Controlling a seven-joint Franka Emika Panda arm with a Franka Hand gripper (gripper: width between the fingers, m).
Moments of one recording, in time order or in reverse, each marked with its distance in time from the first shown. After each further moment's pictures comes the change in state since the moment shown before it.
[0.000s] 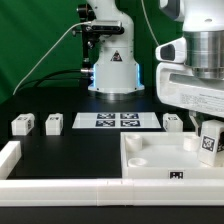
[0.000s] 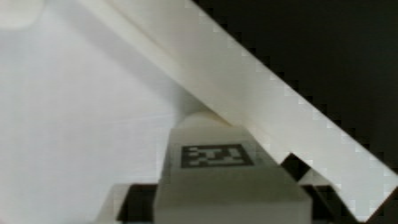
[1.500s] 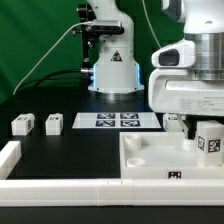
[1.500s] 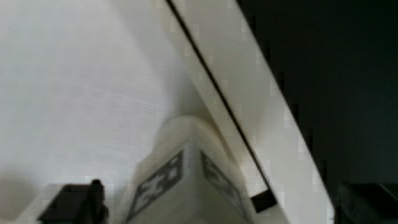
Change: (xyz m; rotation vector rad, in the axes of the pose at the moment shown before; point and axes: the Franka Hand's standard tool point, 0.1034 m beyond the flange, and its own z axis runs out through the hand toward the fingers) arm 0.000 0.001 0.002 0.002 -0.004 -0.680
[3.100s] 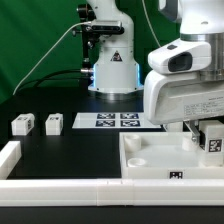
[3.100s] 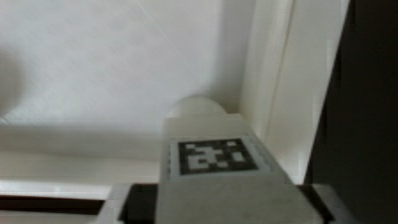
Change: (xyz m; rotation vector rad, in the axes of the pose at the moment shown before) arm 0.002 0.004 0.000 -0.007 0.001 -0.450
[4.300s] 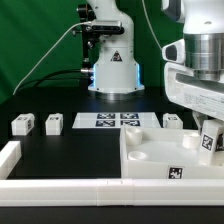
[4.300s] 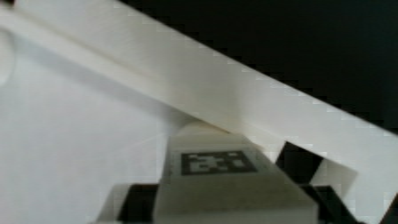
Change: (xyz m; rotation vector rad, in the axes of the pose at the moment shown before) arm 0.000 -0.007 0.000 0.005 -0.002 1.419
